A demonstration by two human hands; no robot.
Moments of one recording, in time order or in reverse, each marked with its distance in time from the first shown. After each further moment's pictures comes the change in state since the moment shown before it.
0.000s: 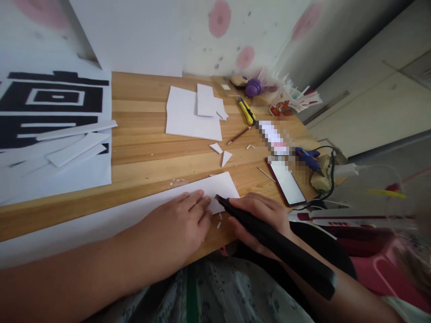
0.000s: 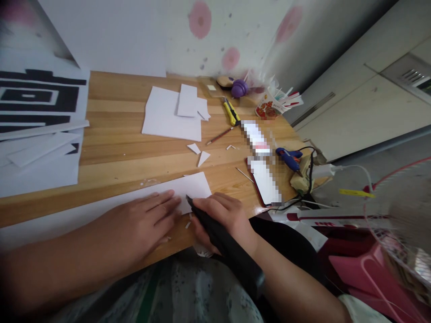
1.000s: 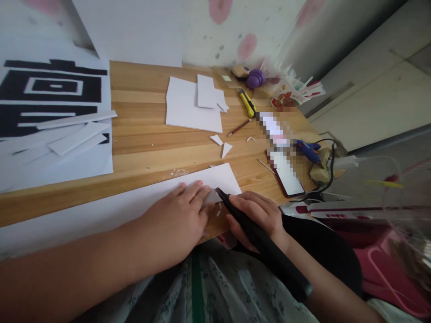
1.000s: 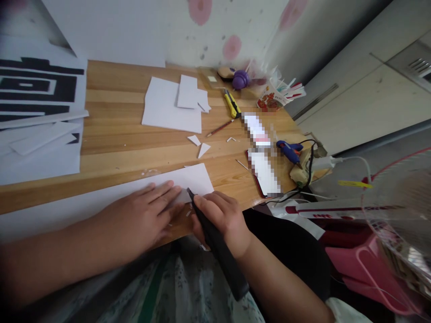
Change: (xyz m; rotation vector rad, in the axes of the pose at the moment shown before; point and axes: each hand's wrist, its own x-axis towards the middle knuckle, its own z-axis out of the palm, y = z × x) left_hand 0.000 0.010 -0.001 -0.049 -0.353 -0.073; right_hand -0.015 -0.007 0.010 -0.150 0.028 -0.084
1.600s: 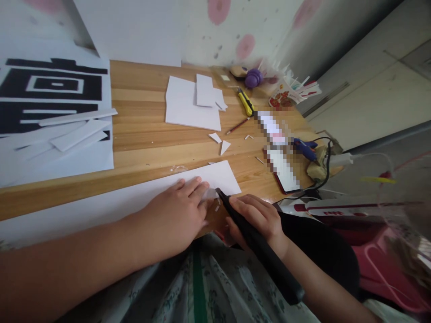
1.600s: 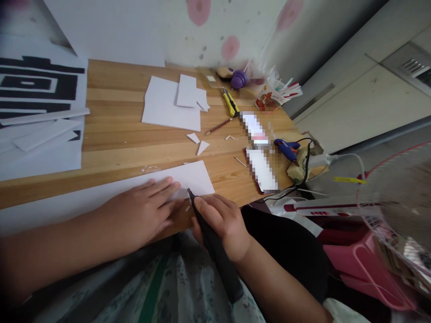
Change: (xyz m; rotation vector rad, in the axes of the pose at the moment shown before) left_hand -0.001 0.000 0.009 -0.013 0.077 -0.026; right_hand -0.014 -0.010 0.000 0.021 0.025 0.015
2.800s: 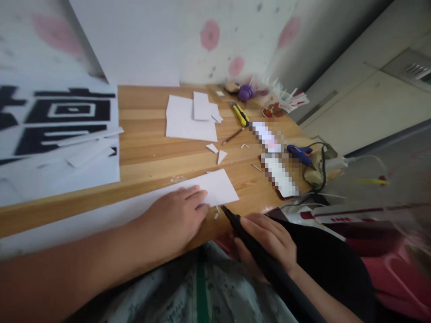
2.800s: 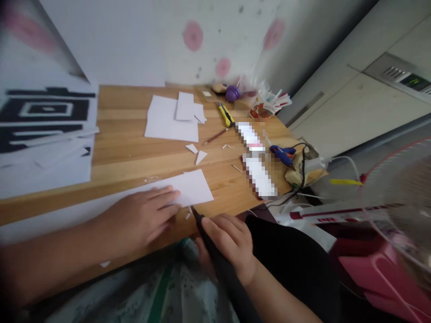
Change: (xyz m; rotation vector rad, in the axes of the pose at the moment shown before) left_hand 0.002 -0.008 -0.015 -0.072 0.034 0.042; right_hand -0.019 -0.014 -0.007 -0.030 0.212 0.007
